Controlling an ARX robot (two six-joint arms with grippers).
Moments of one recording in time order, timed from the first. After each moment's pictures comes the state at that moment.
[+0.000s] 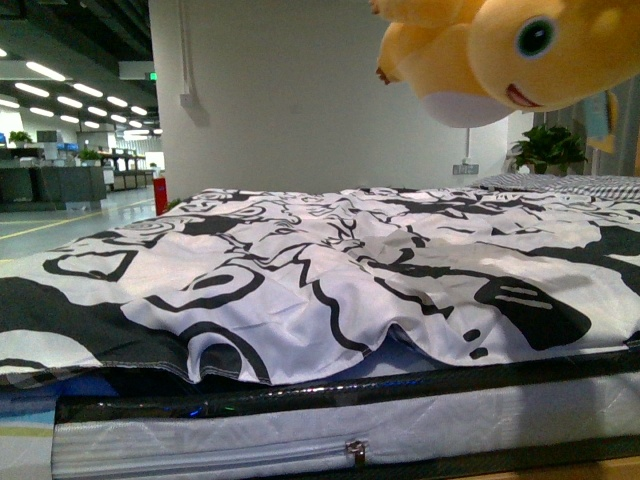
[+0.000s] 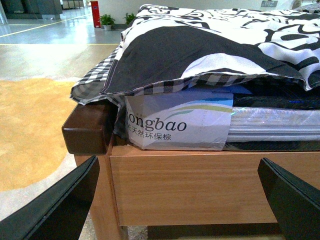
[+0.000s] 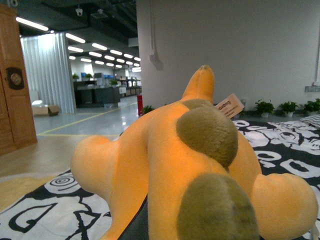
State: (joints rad) left arm 0.00 0.00 0.01 0.00 0.00 -0.01; right arm 0.15 1.41 1.11 0.70 -0.11 0.11
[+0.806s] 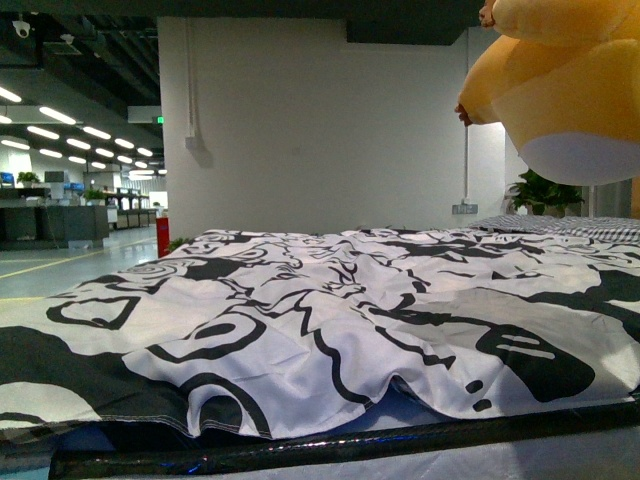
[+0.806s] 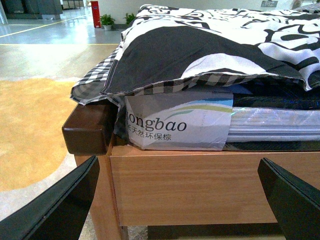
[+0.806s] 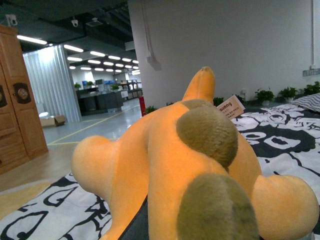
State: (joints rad) left arm 0.00 0.00 0.01 0.00 0.00 -0.01; right arm -0.05 1.00 0.79 0.61 -0.26 0.27
